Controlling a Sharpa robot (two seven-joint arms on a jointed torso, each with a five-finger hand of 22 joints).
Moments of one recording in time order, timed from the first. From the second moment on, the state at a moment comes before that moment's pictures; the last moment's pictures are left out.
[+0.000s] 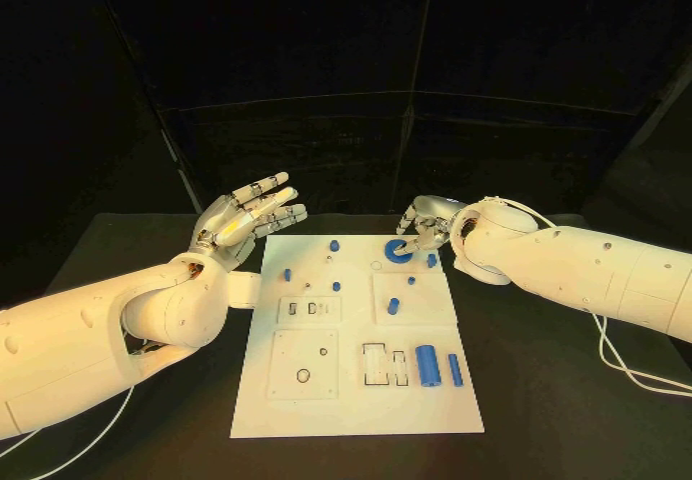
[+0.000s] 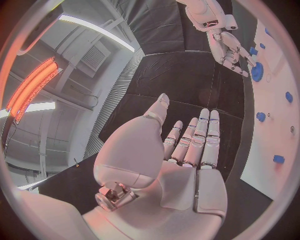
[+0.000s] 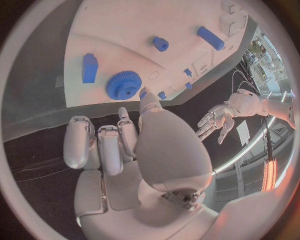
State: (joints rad) left arm 1.21 -0.88 -0.02 1.62 0.12 -0.34 0.57; left_hand 1.36 0.09 -0.02 -0.03 0.11 0.56 0.16 0.05 0.05 0.64 0.26 0.06 0.05 0.81 0.22 0.07 0.08 0.13 0.70 0.29 0.09 0.06; right arm 1.31 -0.64 -0.05 1.21 -1.36 -0.19 -0.22; right_hand 1.43 -0.06 -0.09 0.21 0.23 0.89 0.17 0.11 0.07 1.41 0.08 1.35 1.31 1.46 0.00 1.49 1.31 0.08 1.36 0.11 1.44 1.25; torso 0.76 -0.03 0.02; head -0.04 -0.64
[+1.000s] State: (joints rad) left arm 1.21 -0.88 -0.02 1.62 0.12 -0.33 0.56; left_hand 1.36 0.09 -0.02 -0.03 0.11 0.56 0.16 0.05 0.05 0.64 0.26 0.06 0.05 0.81 0.22 0.07 0.08 0.13 0.70 0.29 0.08 0.06; right arm 1.30 -0.62 -0.05 1.18 -1.39 -0.14 -0.22; right_hand 1.51 -0.01 -0.05 0.15 0.18 0.89 0.17 0.12 0.07 1.41 0.08 1.36 1.31 1.46 0.00 1.50 1.31 0.08 1.36 0.11 1.45 1.26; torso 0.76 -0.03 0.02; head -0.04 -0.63
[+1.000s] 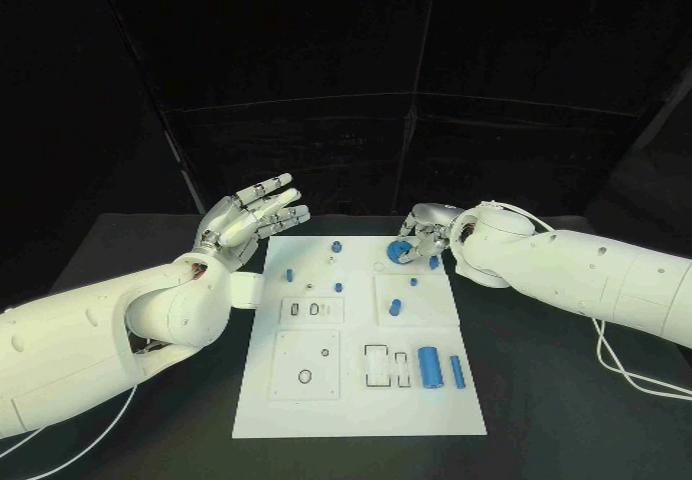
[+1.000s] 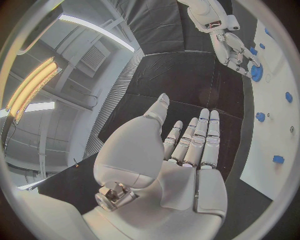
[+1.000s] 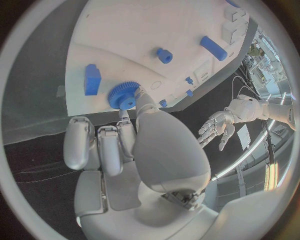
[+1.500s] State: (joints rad) left arm 1.21 -0.88 -0.02 1.62 0.12 -0.33 0.56; left_hand 1.36 0.09 -0.02 -0.03 0.11 0.56 0.16 0.05 0.05 0.64 0.26 0.06 0.05 0.81 0.22 0.07 0.08 0.13 0.70 0.29 0.08 0.06; right arm 1.30 -0.62 -0.05 1.19 -1.41 -0.15 -0.22; right_hand 1.59 0.01 0.10 0.04 0.15 0.94 0.17 0.13 0.06 1.42 0.08 1.38 1.40 1.47 0.00 1.50 1.31 0.08 1.38 0.11 1.47 1.30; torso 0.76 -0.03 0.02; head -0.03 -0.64
